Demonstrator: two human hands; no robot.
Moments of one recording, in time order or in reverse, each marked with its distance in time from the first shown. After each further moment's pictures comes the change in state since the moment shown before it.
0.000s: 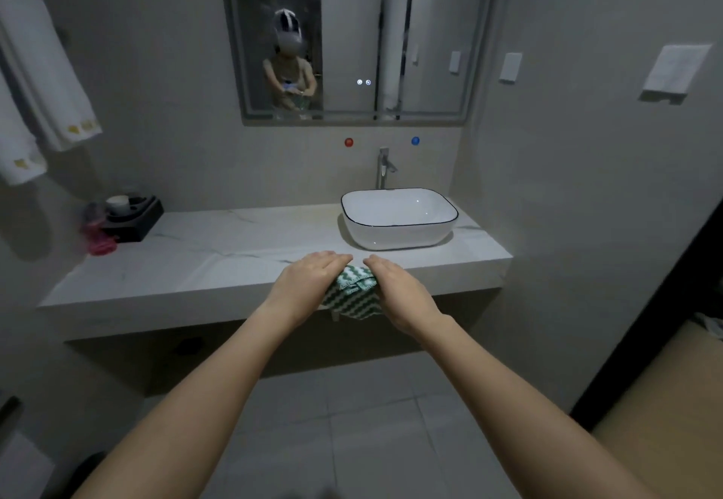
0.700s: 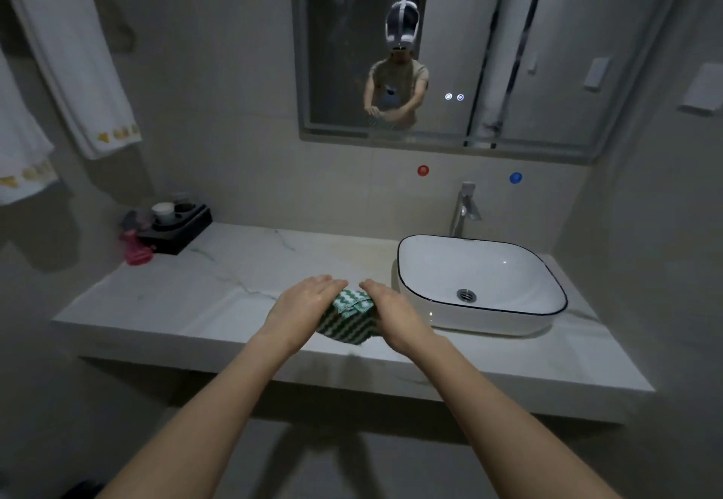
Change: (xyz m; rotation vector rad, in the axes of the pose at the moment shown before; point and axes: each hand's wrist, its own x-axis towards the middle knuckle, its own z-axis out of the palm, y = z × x) left_hand 0.167 -0.164 0.131 0.055 -0.135 -0.395; right_hand 0.314 0.104 0.077 0.119 -0.177 -0.276
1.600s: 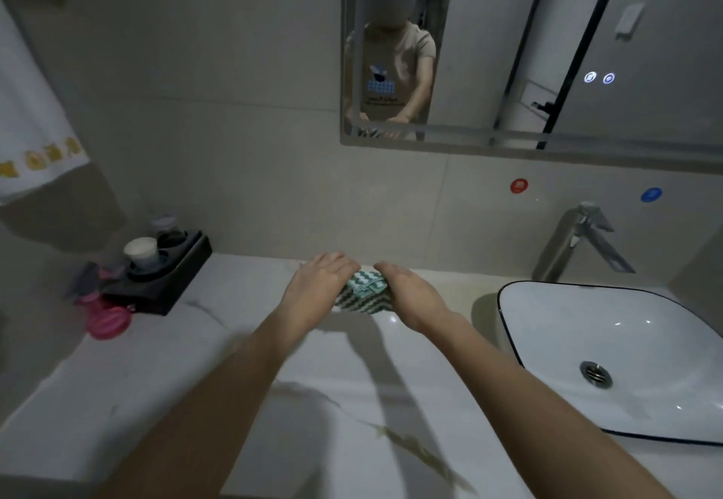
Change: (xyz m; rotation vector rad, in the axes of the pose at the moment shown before) left_hand 0.244 -0.324 0.095 0.139 0.021 0.231; right_hand 0.389 0.016 0.090 -0.066 -0.033 0.090
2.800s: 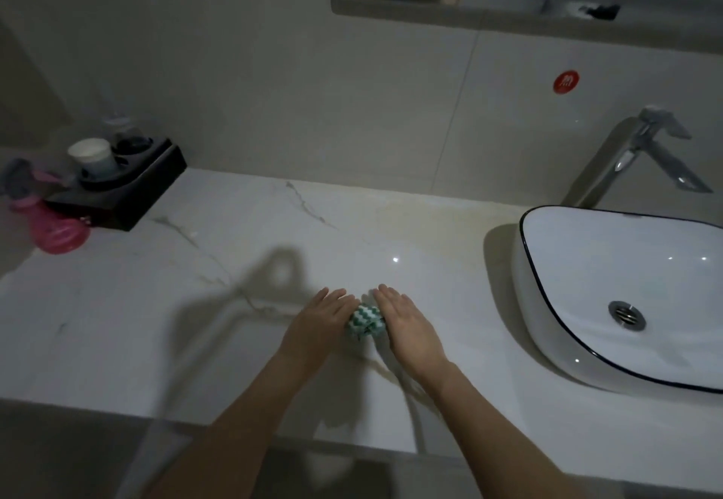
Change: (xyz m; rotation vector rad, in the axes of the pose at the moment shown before) left_hand -0.107 0.076 0.192 -0.170 0.115 -0.043; right_hand -0.073 0.077 0.206 0.035 0.103 -0.075
